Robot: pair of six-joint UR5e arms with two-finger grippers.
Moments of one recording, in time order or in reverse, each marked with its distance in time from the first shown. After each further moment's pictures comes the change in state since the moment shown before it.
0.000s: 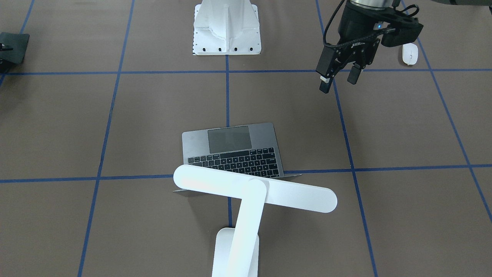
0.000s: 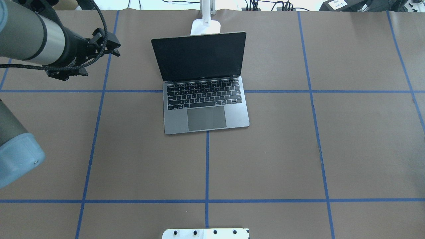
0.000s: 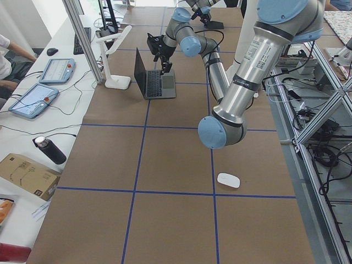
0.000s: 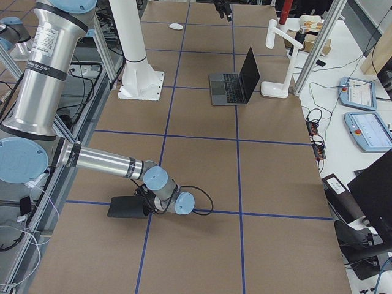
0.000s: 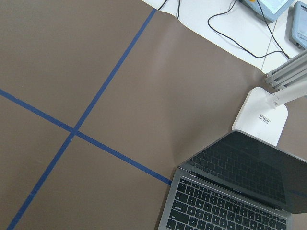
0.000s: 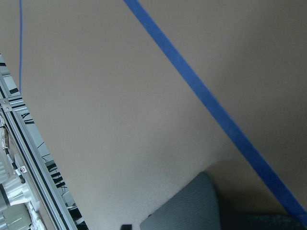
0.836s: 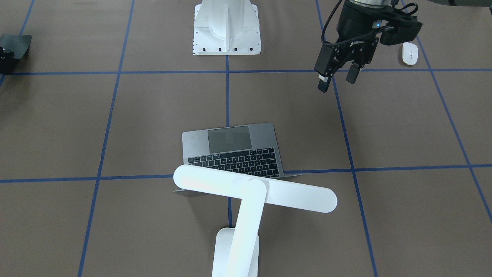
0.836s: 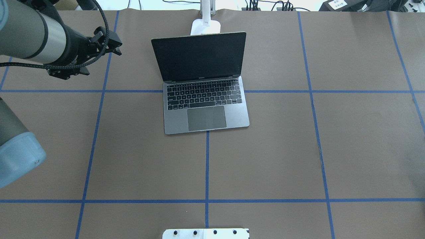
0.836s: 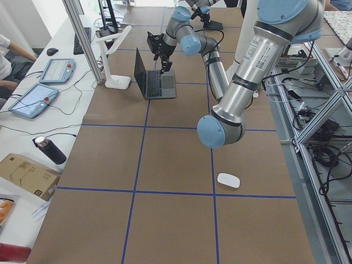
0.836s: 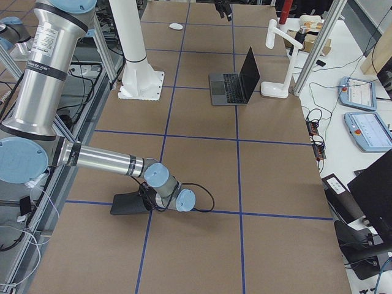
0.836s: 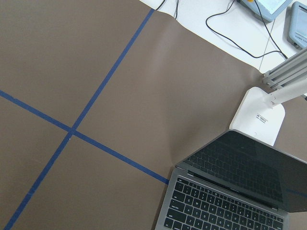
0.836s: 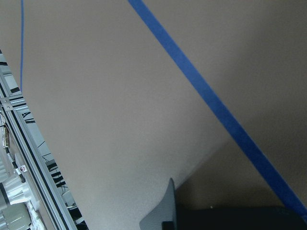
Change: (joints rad) left arm 0.000 -0.012 0.000 0.008 -0.002 -0.001; right arm 0.003 0.003 0.074 -0.084 0.017 -0.007
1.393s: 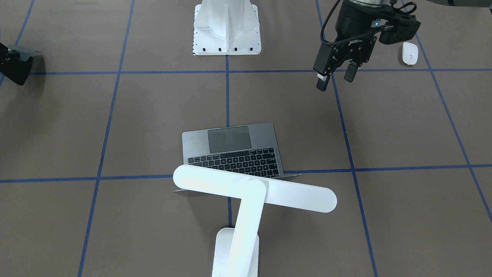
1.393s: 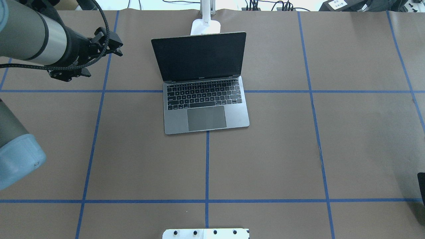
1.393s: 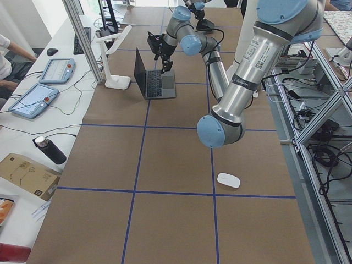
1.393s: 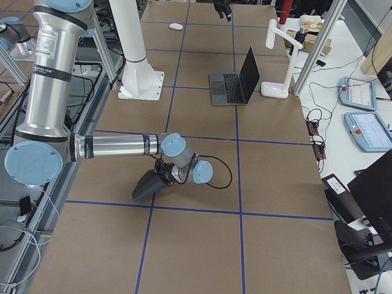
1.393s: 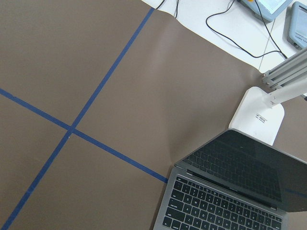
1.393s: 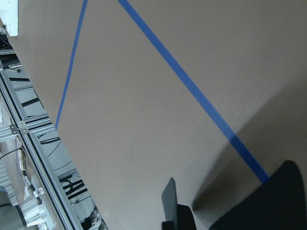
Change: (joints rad) left arm 0.008 0.000 -0.007 0.002 -0.003 -0.034; right arm 0.085 0.150 0.155 -0.278 -0.039 0.008
